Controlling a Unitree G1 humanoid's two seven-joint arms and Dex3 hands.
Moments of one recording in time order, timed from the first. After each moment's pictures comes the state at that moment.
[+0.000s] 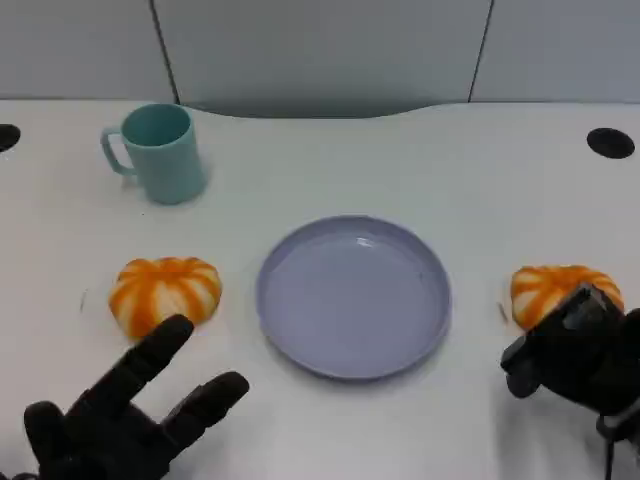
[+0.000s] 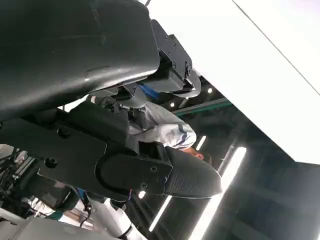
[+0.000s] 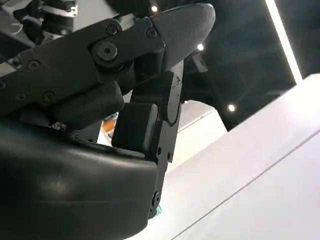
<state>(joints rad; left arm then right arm) -0.22 0.12 0.35 0.88 -0.67 0.21 -1.55 -0.48 -0.07 -0.40 1.04 0.54 0.05 1.44</state>
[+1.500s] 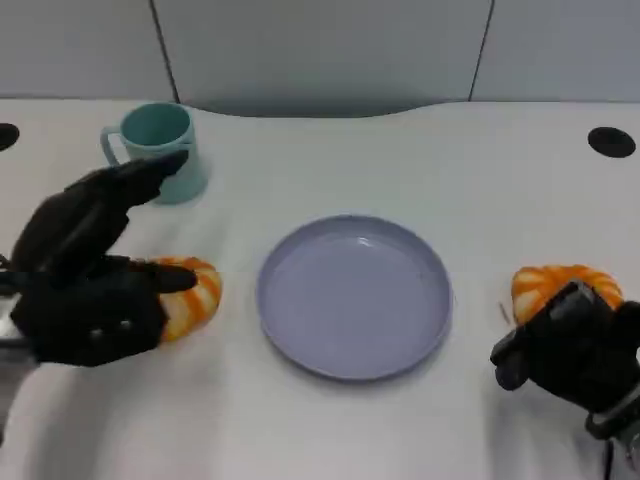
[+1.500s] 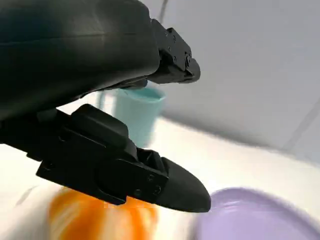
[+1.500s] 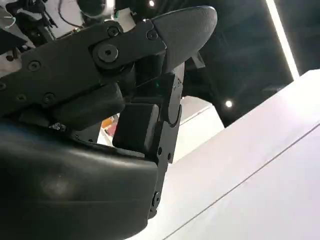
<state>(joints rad) -0.62 0.38 -0.07 1.01 0.73 -0.63 0.14 -0.49 -0.05 -0.41 1.06 0.54 0.05 1.43</state>
